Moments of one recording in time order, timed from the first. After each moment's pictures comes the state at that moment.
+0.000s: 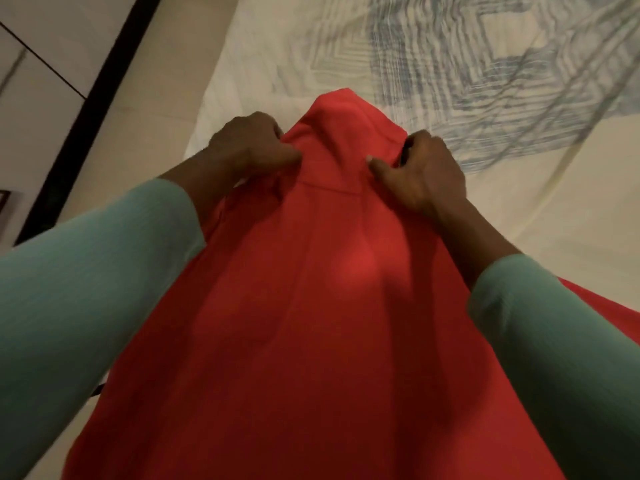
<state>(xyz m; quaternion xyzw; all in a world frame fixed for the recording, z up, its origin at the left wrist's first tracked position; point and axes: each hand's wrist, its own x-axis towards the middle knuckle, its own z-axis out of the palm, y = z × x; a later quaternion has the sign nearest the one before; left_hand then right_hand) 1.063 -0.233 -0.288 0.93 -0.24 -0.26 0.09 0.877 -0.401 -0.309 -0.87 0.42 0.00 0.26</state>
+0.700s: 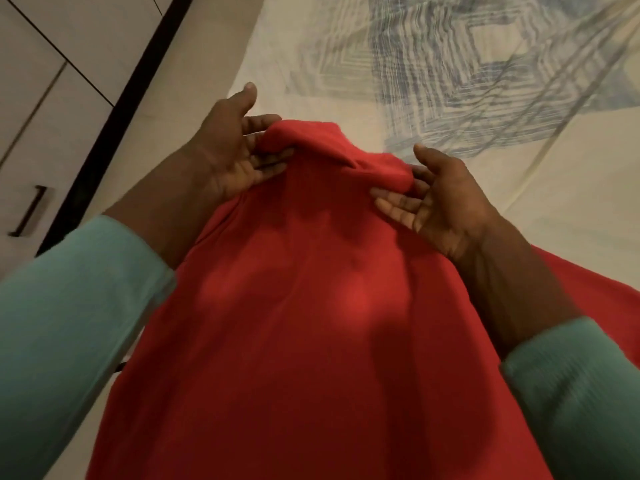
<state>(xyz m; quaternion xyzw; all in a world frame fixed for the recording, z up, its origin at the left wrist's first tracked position) 0.996 -0.166 -0.218 0.66 0.07 -0.41 0.63 0.806 -0.344 -0.243 -0.40 0.43 -0.05 0.81</state>
